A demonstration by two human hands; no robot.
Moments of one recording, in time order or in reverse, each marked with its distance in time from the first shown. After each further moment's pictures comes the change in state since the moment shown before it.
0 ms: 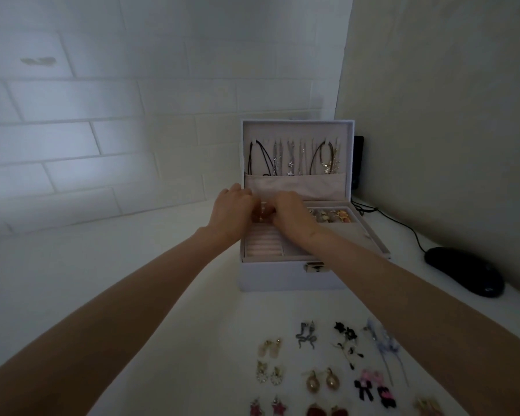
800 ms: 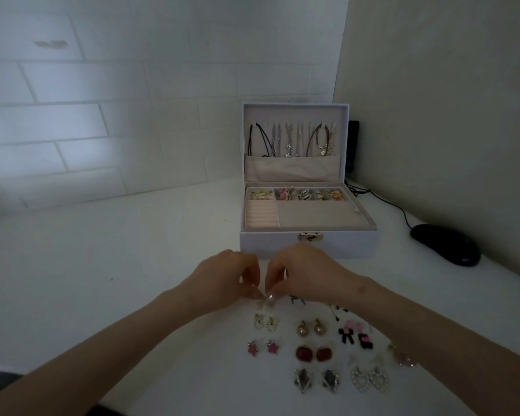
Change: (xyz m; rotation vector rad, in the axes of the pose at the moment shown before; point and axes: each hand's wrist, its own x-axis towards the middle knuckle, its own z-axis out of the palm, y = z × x) left_hand -0.146 0.043 -0.048 -0.407 -0.463 0.010; right_hand -0.151 -0.052 -0.036 0.045 -0.455 -0.074
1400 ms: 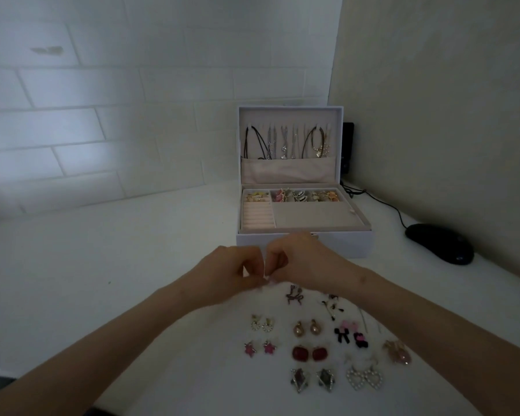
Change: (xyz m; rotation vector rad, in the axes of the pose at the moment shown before) left_hand 0.001 0.001 -0.006 -0.216 0.067 0.090; right_hand 0.000 -0.001 -0.014 0.184 0.125 0.000
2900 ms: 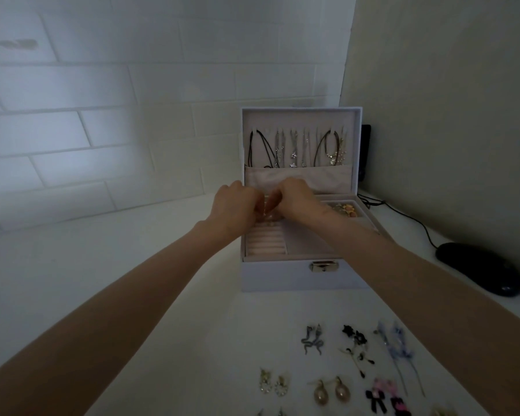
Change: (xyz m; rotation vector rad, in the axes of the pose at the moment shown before) left_hand 0.138 -0.036 -0.043 0.537 0.267 -0.137; right_hand 0.154 0.053 -0.033 -0.064 0.217 0.226
